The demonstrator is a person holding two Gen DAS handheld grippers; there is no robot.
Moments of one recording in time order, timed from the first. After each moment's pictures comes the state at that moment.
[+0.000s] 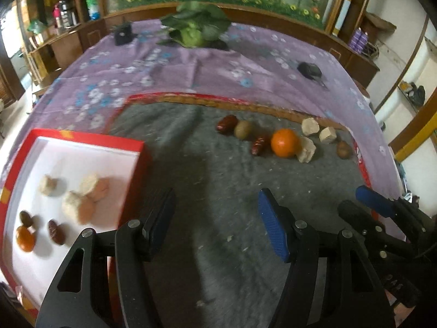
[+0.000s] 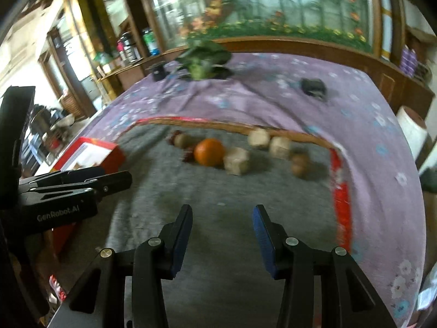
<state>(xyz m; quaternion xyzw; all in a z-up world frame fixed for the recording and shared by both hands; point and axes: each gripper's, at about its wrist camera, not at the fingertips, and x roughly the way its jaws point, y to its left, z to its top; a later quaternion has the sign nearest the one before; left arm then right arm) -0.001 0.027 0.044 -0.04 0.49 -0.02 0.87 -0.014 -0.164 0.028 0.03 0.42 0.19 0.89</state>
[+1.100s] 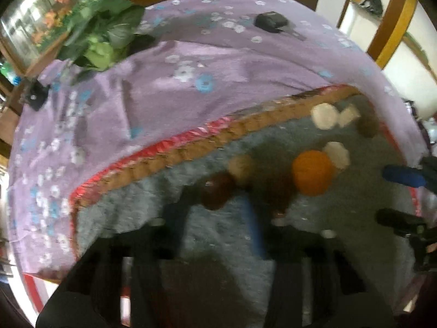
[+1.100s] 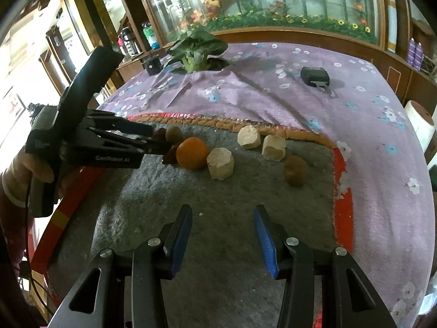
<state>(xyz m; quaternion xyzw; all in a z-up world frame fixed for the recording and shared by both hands) 0.104 0.012 0.009 0.15 0.53 -0.18 0.81 0.018 -0.159 0.014 0.02 0.44 0.22 0.87</state>
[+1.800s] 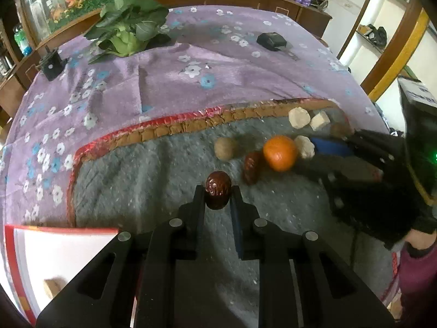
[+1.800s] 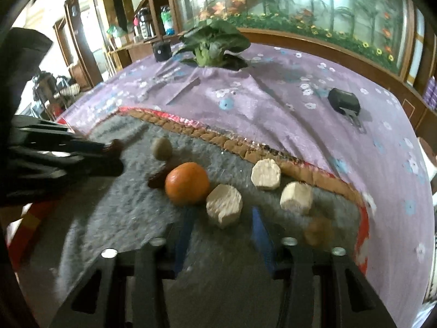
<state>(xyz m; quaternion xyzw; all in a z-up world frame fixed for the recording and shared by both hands) 0.058 0.033 0.032 0.06 0.52 -0.16 0.84 0.070 -0.123 -0.001 -0.08 0.42 0.22 0.87</state>
